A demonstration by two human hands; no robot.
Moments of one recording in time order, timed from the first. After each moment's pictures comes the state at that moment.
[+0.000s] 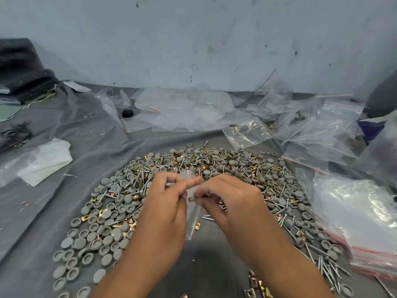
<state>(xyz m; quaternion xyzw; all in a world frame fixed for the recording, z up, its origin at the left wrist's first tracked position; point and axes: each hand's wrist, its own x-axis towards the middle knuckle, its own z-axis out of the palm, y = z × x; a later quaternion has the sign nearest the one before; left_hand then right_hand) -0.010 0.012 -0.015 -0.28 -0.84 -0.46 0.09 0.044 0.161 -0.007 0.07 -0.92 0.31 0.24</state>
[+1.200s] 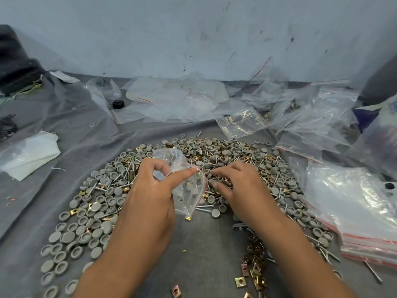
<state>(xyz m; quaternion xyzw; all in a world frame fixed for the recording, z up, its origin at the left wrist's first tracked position) -0.009 0.010 -0.016 -0.26 -0.87 -0.38 0.14 0.015 0.216 -0.053 -0.11 -0.97 0.21 0.10</state>
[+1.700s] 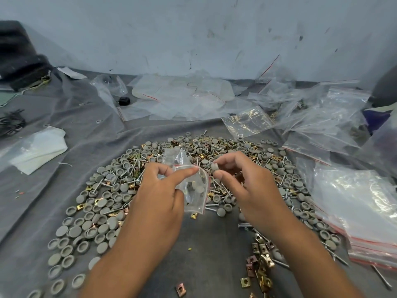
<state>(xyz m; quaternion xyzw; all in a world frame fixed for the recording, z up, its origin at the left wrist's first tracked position) -0.017 0.011 -0.028 -0.24 -0.89 -0.37 0.07 0.026 0.202 -0.031 -0.01 -0.88 0.43 0.21</state>
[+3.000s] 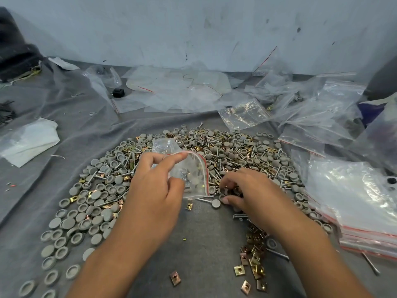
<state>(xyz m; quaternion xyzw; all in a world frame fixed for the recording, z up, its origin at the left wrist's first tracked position) -0.010 0.015 -0.020 -0.24 -0.86 -0.44 0.07 0.036 0.228 -0.048 -0.07 -0.98 0.16 0.00</state>
